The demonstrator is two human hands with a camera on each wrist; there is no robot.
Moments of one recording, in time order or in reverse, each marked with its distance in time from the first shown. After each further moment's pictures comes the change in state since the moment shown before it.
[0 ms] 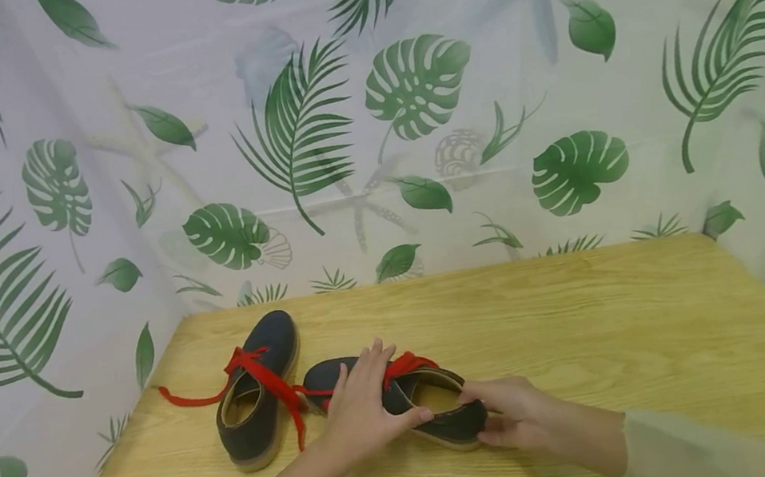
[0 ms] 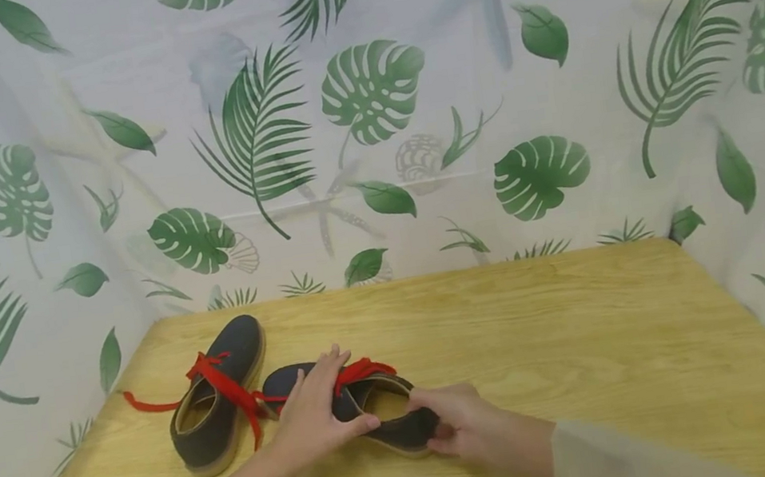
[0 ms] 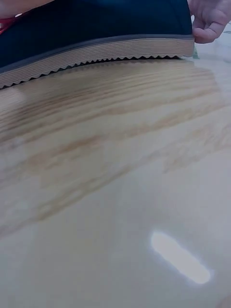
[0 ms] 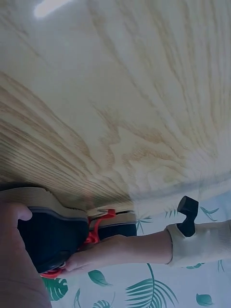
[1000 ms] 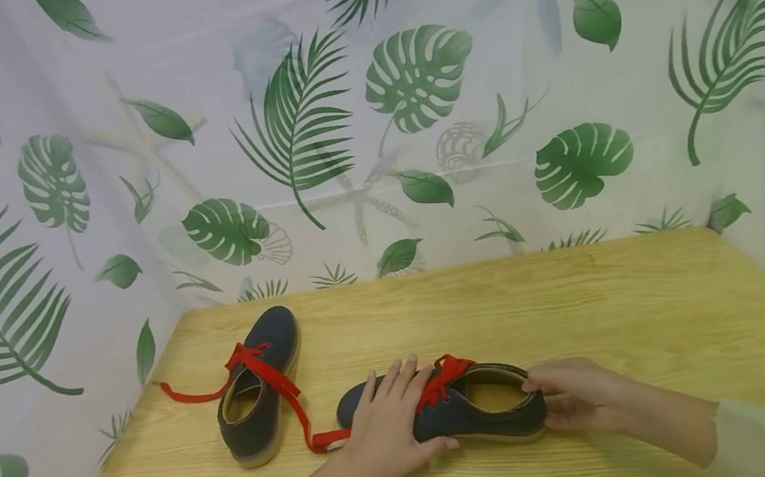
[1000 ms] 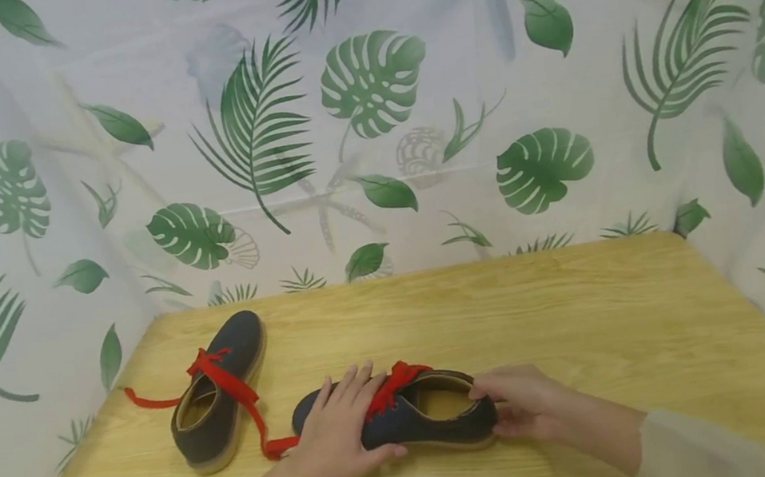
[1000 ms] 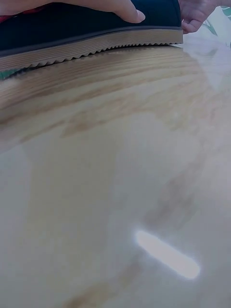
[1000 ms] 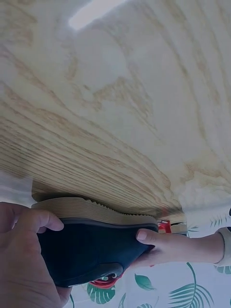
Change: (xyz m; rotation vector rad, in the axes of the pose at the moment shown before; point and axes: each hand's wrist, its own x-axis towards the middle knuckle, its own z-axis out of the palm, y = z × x) left_hand -0.011 0.017 0.020 0.268 -0.074 0.198; right_hand -0.051 -0.039 -0.068 -0.102 -0.156 -0.015
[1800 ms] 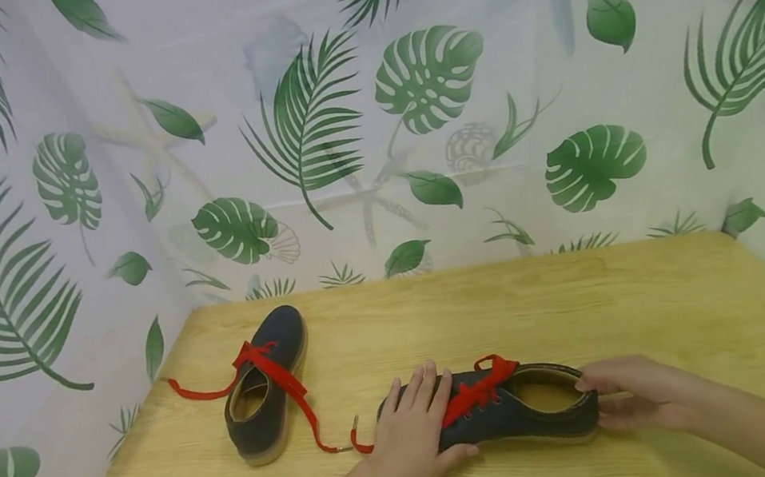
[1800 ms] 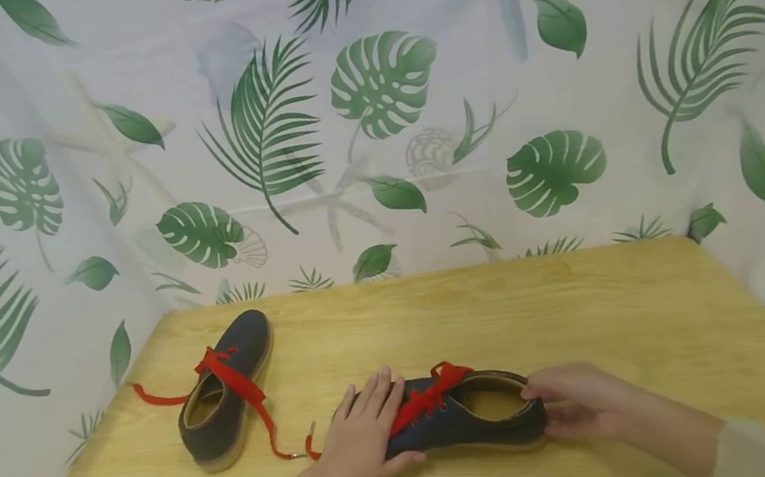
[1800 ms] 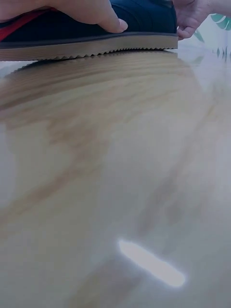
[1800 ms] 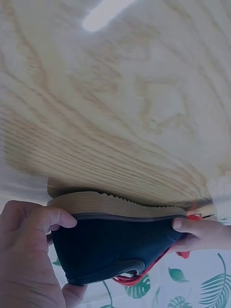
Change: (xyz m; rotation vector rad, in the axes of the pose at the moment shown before) left_hand 0.003 0.017 0.009 0.107 -0.055 0.019; right_hand -0.011 -0.008 -0.051 -0.028 -0.009 0.044
